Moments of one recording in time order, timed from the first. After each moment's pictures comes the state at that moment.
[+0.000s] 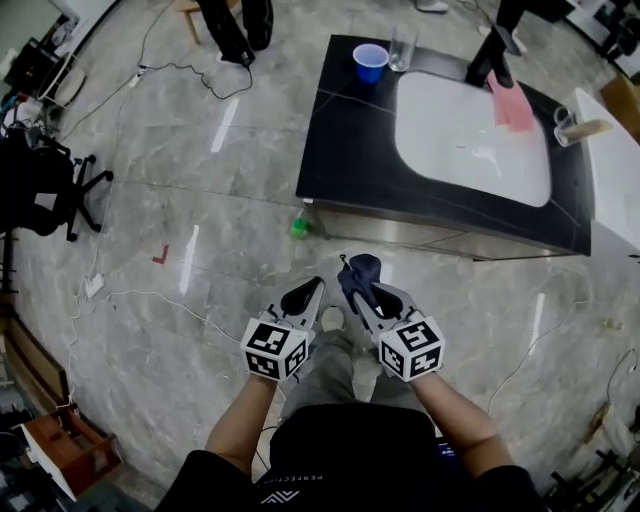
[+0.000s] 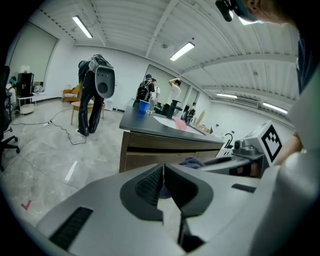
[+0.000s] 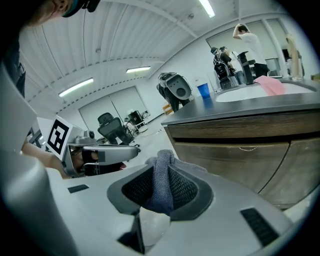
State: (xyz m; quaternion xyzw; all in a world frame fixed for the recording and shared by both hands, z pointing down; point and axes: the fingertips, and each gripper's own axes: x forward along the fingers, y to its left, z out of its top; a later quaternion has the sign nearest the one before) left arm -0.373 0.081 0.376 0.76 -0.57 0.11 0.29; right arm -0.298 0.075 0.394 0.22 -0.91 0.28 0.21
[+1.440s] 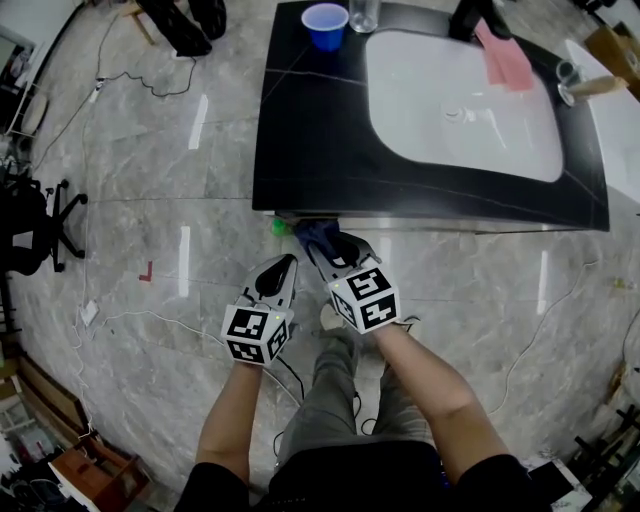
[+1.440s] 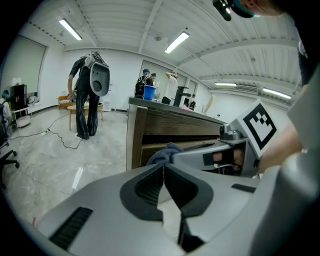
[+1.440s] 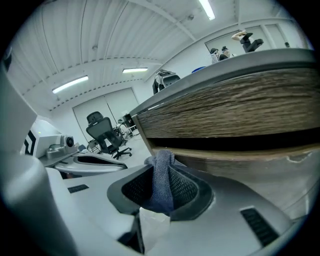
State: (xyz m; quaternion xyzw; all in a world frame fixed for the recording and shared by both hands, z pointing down) left arm -0.411 0.014 0.460 0.77 -0.57 0.16 0.26; right arm -0.380 -0.024 0.477 0.25 -0.91 0.26 0.19
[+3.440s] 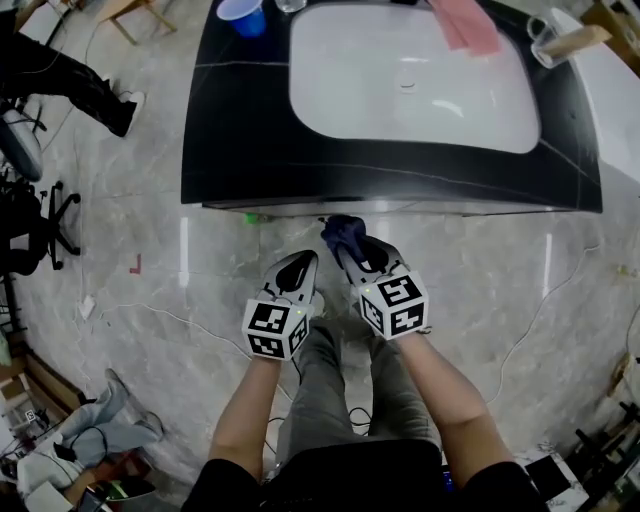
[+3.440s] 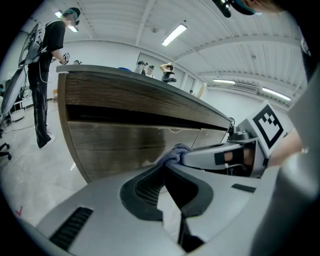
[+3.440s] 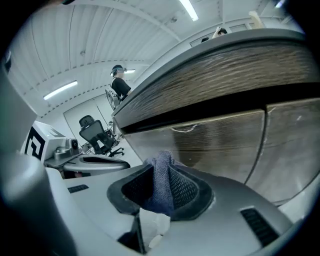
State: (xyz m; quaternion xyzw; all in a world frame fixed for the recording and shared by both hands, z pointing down) left arm -0.265 0.004 0.498 0.77 -0.55 0.17 0.29; right arm -0.212 -0.026 0.508 0.29 -0.89 0.29 0.20
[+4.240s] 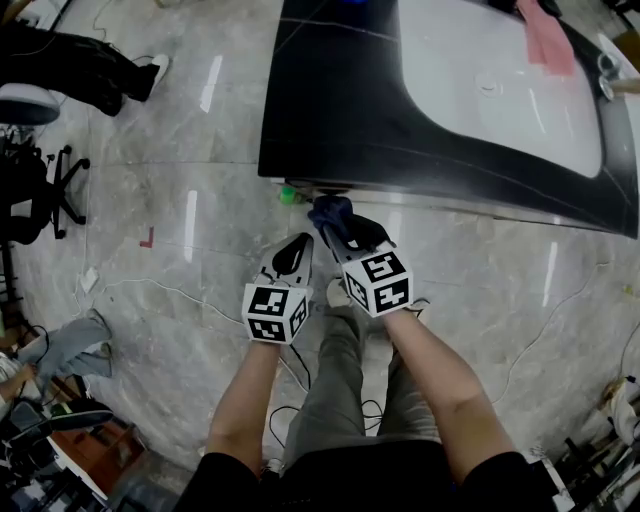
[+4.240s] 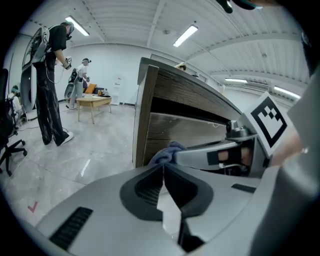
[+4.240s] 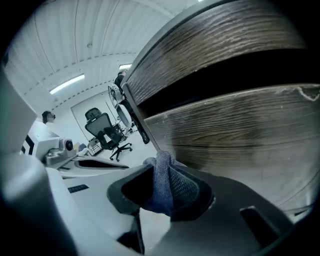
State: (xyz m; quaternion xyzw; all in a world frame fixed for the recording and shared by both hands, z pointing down) left arm -0.411 0.026 0.532 0.73 -0.60 0.17 0.29; right arm -0.379 -0.010 0.544 0.24 -0.90 0.28 0.21
